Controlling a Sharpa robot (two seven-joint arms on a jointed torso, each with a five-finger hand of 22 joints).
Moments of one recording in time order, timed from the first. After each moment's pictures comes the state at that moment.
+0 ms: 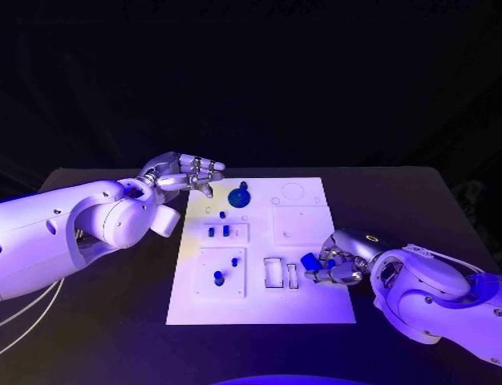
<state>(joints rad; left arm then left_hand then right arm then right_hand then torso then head) 1.22 -0.92 -0.01 1.56 -0.17 -0.25 0.16 1.48 -0.19 0.46 0.08 0.05 1.05 0.17 0.08 0.14 1.08 0.10 0.27 0.20 1.16 0.03 0.82 0.47 0.18 1.00 0.11 0.77 0.73 1.07 -0.99 -0.13 1.86 -1.51 -0.34 -0.55 1.20 -0.08 -0.10 0.29 0.38 1.04 0.08 0.32 0.33 1.39 0.01 1.29 1.27 1.47 -0.05 1.48 1.31 0.02 1.47 0.06 1.54 1.31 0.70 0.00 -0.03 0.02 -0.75</state>
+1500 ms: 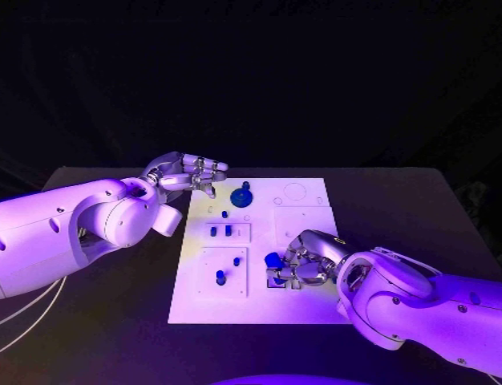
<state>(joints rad) 1.22 -0.93 -0.01 1.56 -0.17 -0.24 0.15 1.48 -0.19 0.46 0.08 0.05 1.05 0.17 0.08 0.14 1.08 0.10 0.27 0.20 1.16 0.03 0.82 0.47 0.18 1.00 0.11 0.77 0.73 1.07 -0.85 -0.13 1.88 -1.39 -0.43 -0.54 1.18 0.01 -0.17 0.29 0.45 1.05 0.06 0.36 0.39 1.42 -0.01 1.30 1.31 1.47 -0.07 1.49 1.31 0.02 1.47 0.04 1.56 1.31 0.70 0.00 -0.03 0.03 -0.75</state>
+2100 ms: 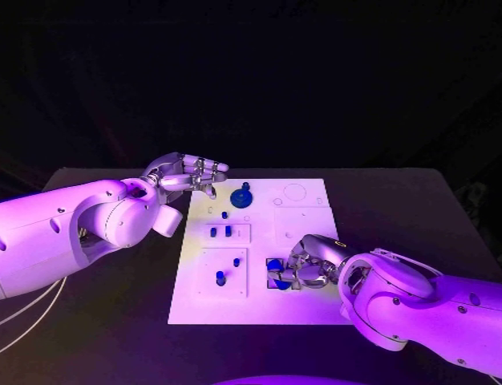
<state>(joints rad) 1.22 -0.93 -0.01 1.56 -0.17 -0.23 0.15 1.48 -0.19 0.46 0.08 0.05 1.05 0.17 0.08 0.14 1.08 0.10 0.27 0.20 1.16 0.03 0.82 0.47 0.18 1.00 0.11 0.77 0.73 1.07 -0.85 -0.13 1.87 -1.40 -0.38 -0.57 1.10 0.04 -0.21 0.29 0.44 1.08 0.04 0.39 0.43 1.44 -0.03 1.32 1.31 1.47 -0.08 1.49 1.31 0.01 1.47 0.04 1.57 1.31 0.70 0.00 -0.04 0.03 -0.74</state>
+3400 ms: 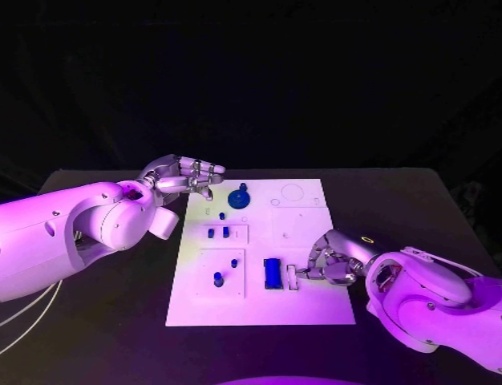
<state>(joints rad) 1.22 -0.93 -0.01 1.56 -0.17 -0.23 0.15 1.48 -0.19 0.46 0.08 0.05 1.05 0.17 0.08 0.14 1.08 0.11 0.27 0.20 1.16 0.03 0.82 0.47 0.18 1.00 0.11 0.77 0.73 1.09 -1.01 -0.13 1.94 -1.48 -0.39 -0.56 1.25 0.03 -0.18 0.21 0.34 1.05 0.04 0.39 0.48 1.44 -0.02 1.29 1.32 1.47 -0.08 1.49 1.31 0.01 1.46 0.03 1.55 1.31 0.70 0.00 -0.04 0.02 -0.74</state>
